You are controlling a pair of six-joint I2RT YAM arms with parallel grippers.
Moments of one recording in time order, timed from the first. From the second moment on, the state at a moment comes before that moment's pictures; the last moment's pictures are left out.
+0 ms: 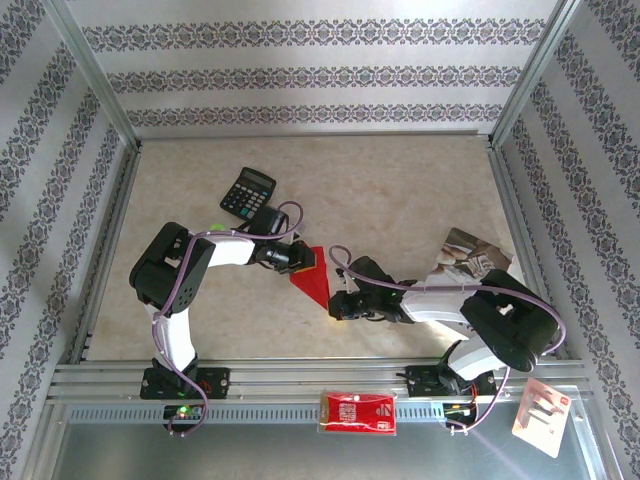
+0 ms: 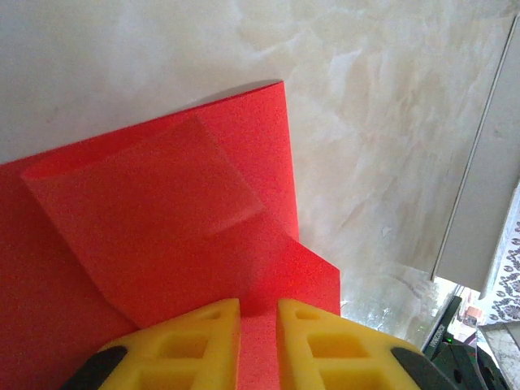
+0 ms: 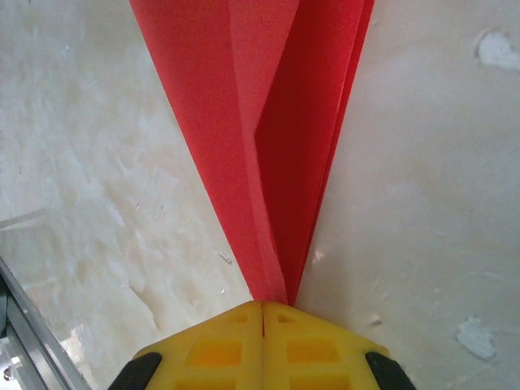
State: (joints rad) left arm -0.46 1.90 0.95 -0.05 0.65 -0.67; right arm 0.81 1.48 0.46 0.10 -0.38 0.74
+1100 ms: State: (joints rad) left arm -0.46 1.90 0.95 -0.05 0.65 -0.67; right arm 0.75 1.66 0.74 -0.08 -0.47 0.68
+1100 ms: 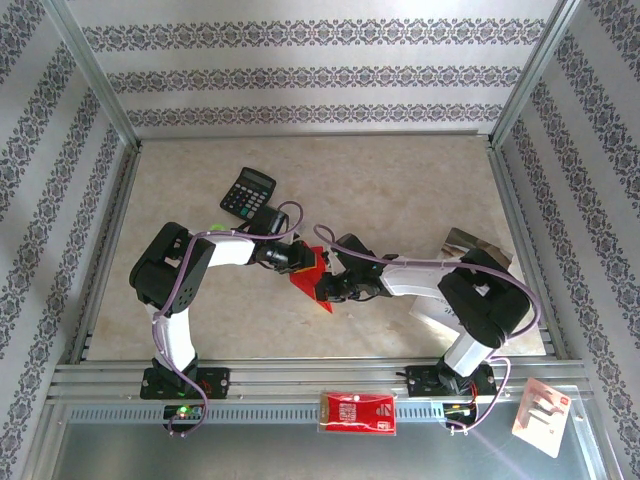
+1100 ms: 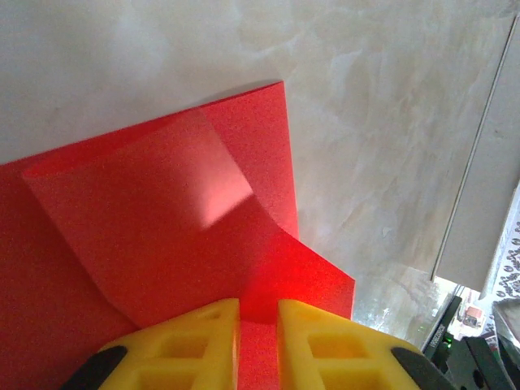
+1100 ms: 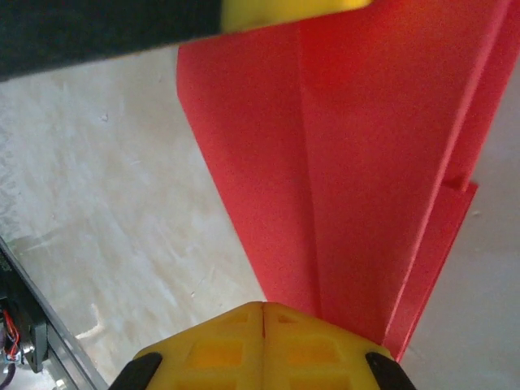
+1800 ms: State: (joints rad) left arm -0.46 1.90 0.95 -0.05 0.65 -0.67; right arm 0.73 1.65 0.63 0.08 -0.50 0.69
